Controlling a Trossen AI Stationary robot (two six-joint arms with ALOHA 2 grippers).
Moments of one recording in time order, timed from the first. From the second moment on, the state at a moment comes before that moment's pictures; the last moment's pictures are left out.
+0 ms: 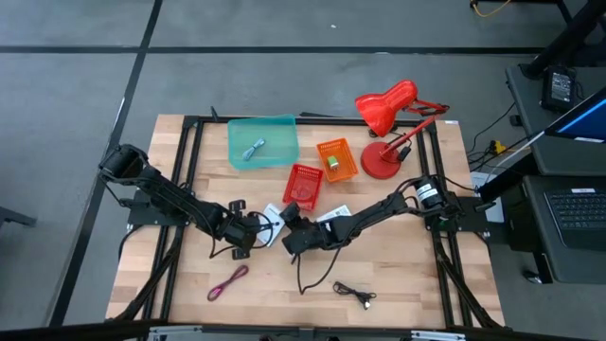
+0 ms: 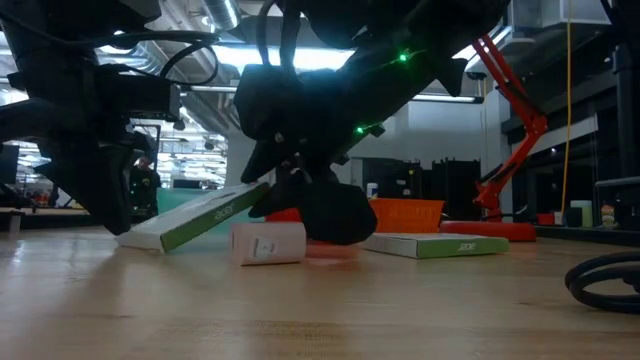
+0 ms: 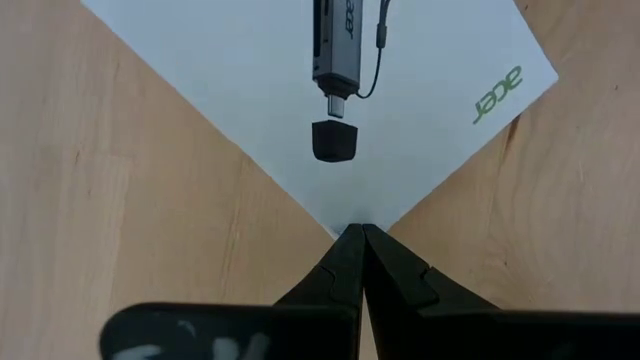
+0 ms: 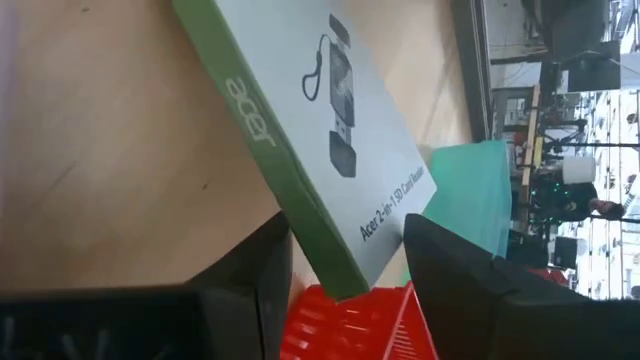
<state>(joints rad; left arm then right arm) -0.43 1.49 0.67 -0.46 -0.30 -0.56 0.29 2.18 1.37 0.08 0.71 -0.85</state>
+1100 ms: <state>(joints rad) -0.45 1.31 0.67 -0.47 -0.37 -0.40 0.30 2.18 1.37 0.03 0.73 -0.85</state>
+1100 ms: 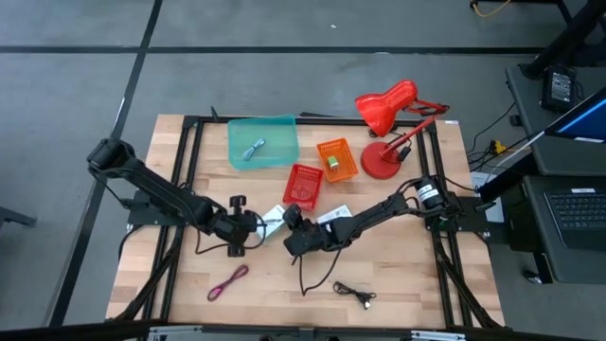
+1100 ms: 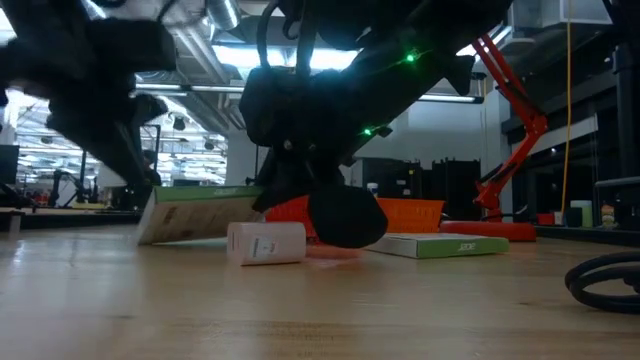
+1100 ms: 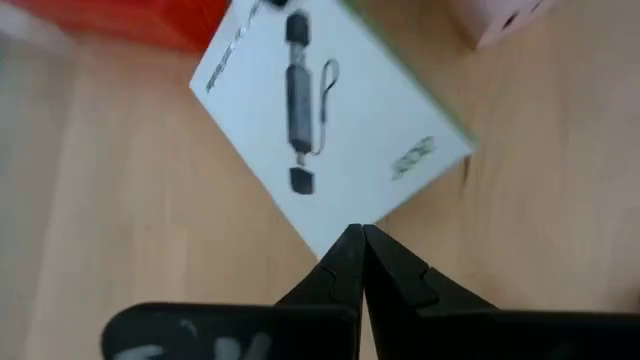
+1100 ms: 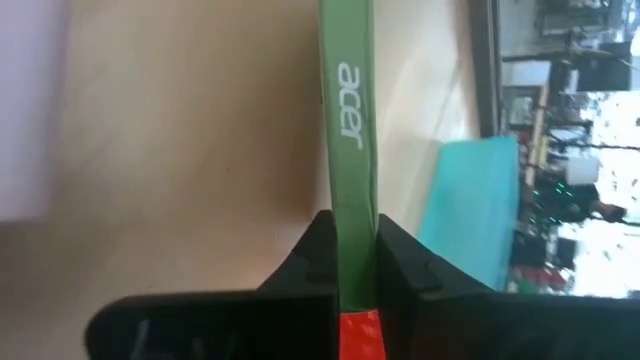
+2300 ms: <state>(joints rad) -0.77 1.09 0.67 -0.42 -0.81 -0.31 0.45 1.82 1.18 -0.05 0.98 -0.23</state>
